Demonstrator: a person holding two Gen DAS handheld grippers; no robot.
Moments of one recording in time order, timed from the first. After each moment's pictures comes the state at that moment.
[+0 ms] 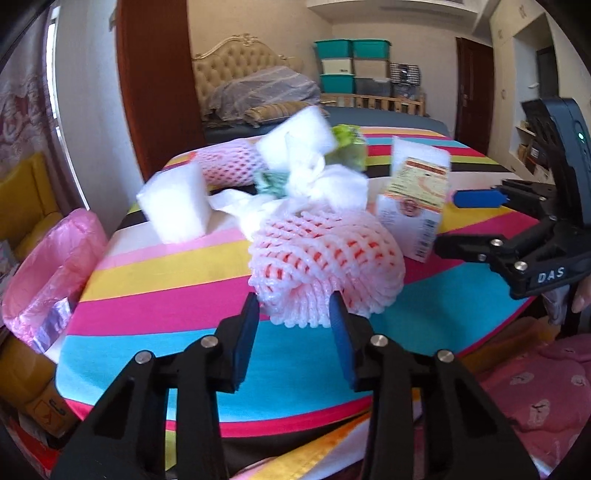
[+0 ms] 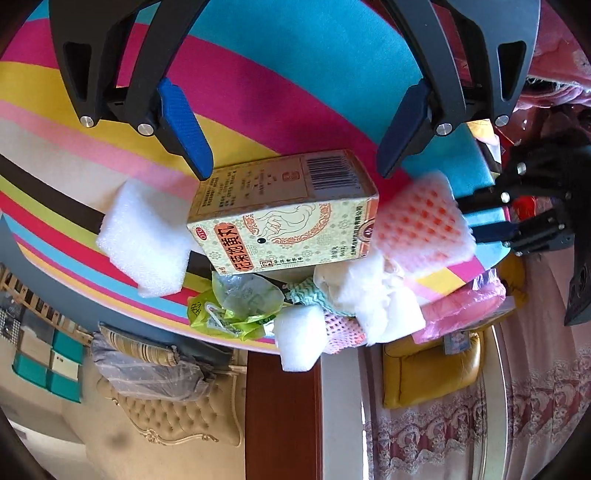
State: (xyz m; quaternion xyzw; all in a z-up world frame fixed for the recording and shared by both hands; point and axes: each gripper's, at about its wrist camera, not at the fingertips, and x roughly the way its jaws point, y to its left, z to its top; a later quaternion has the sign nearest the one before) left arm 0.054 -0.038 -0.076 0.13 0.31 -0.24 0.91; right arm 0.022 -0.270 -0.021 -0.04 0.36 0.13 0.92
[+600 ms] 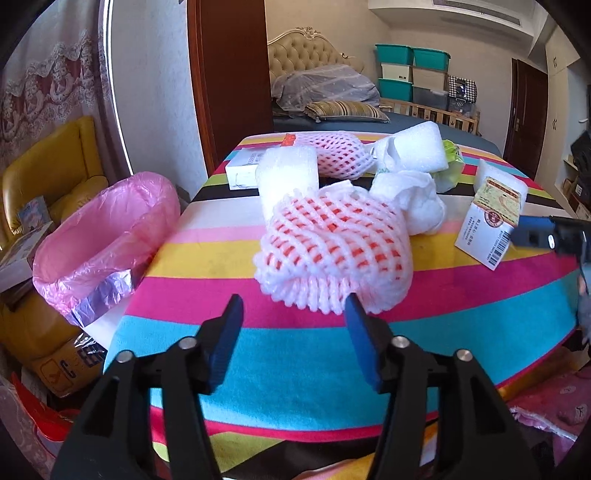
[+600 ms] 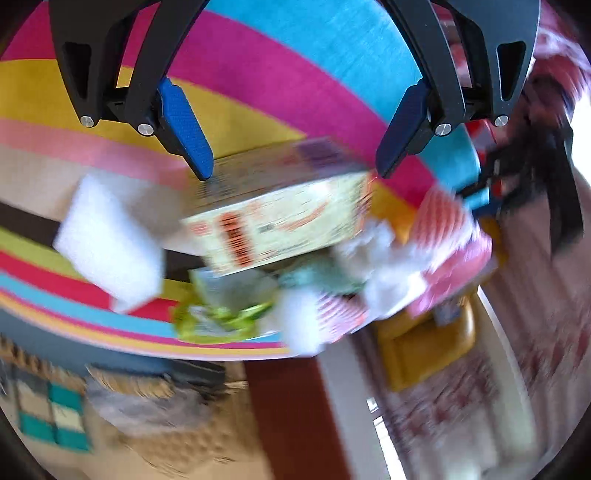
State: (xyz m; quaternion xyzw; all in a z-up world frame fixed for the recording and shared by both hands) left arm 0.086 0.023 -0.074 0.08 0.32 -0.15 0.93; right arm 0.060 -0.288 -0.016 0.08 0.38 0.15 0.91
